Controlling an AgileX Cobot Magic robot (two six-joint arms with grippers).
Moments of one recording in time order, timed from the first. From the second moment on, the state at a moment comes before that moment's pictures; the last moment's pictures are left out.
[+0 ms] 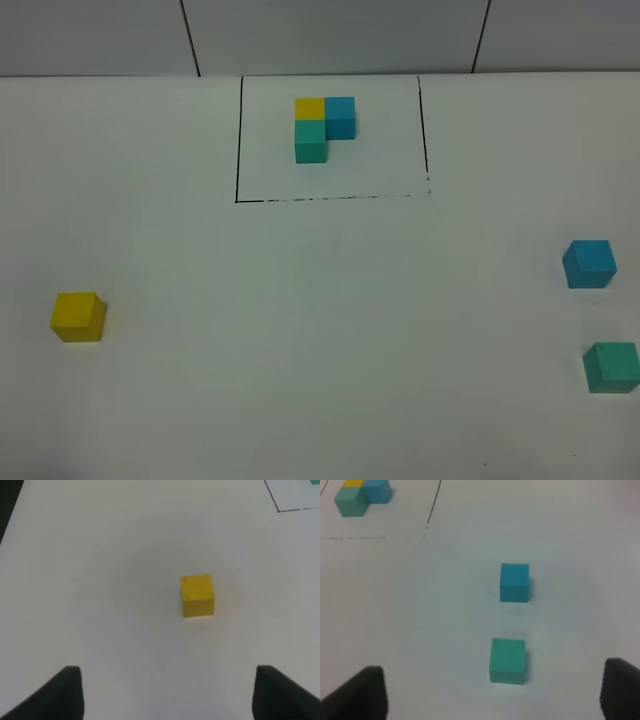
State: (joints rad) left arm 0.02 0.00 -0.51 -0.01 1.06 0.11; right arm 0.01 0.01 -0.50 0.08 1.07 -0.06
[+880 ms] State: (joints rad) left arm 0.02 1.16 -0.83 -0.08 0.92 0.06; right arm 0.01 0.01 -0.50 0.08 1.07 -0.06
